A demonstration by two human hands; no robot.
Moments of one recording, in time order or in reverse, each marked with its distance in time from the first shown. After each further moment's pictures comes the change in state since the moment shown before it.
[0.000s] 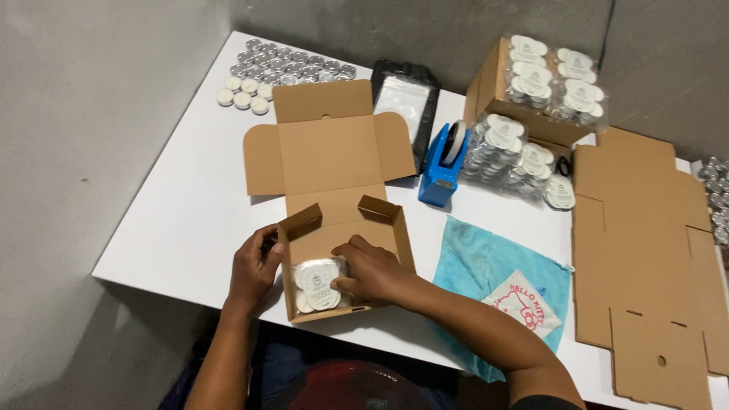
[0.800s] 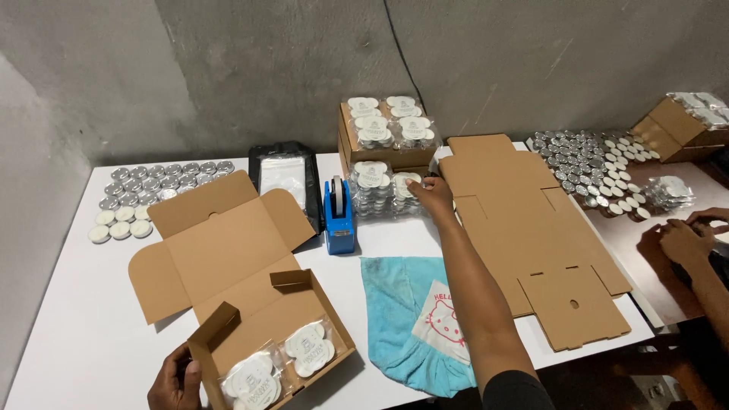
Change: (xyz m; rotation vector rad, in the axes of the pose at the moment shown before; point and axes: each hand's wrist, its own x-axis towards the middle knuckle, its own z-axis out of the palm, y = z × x) left_hand -0.007 -0.036 0.023 -0.021 0.168 -0.018; right_hand -0.076 0.271 -0.169 0.718 1.061 0.880
